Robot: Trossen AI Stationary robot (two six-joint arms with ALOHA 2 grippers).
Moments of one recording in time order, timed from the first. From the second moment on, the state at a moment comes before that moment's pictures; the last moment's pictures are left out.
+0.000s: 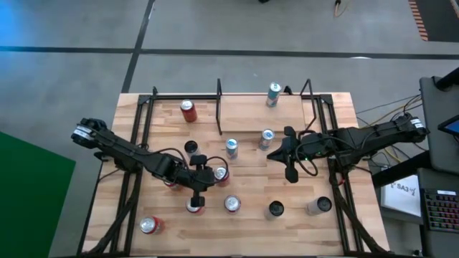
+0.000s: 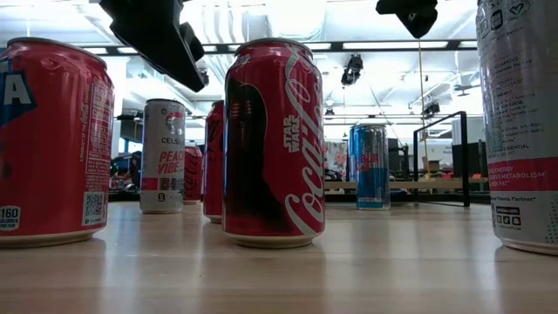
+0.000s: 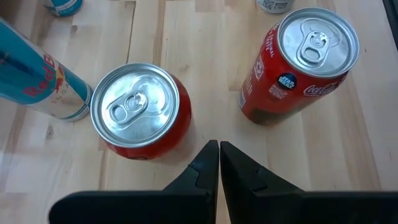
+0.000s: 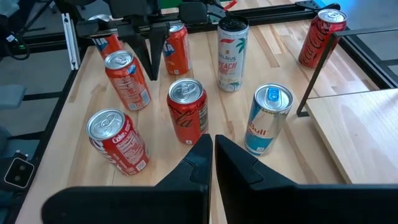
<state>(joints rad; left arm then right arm) -0.38 1.48 1.05 -0.49 -0.22 -0.32 0.21 1.05 0.94 -0.41 0.18 0.23</state>
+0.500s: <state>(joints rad) -0.38 1.48 1.05 -0.45 -0.32 -0.26 0.21 1.05 0.94 -0.41 0.18 0.23</state>
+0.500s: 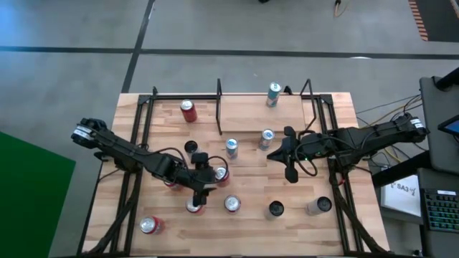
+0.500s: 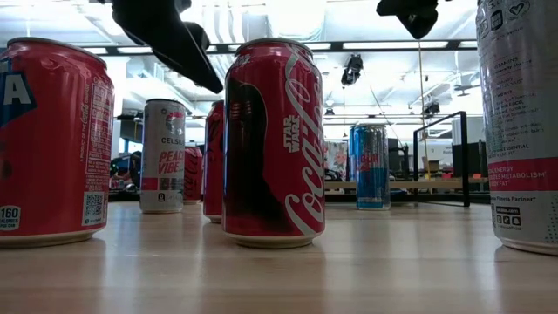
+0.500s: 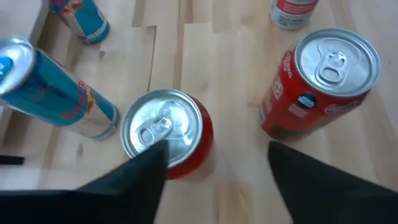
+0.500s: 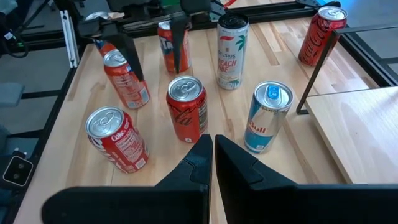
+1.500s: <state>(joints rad) -0.31 1.49 1.02 -0.34 -0.33 -0.18 0.21 1.05 0.94 -0.42 0.17 0.23</state>
